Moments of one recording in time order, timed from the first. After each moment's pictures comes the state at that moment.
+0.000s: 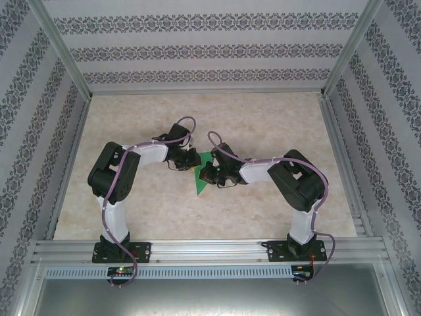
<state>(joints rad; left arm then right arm) -0.42 1.95 1.15 -0.31 0.45 -0.69 0.69 1.89 0.91 0.11 -0.42 1.02</state>
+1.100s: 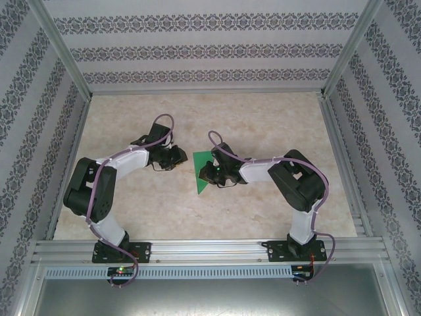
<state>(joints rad) -0.33 1.68 0.99 -0.33 0.40 -0.78 0.69 1.88 0.91 0.09 -0.39 1.04</state>
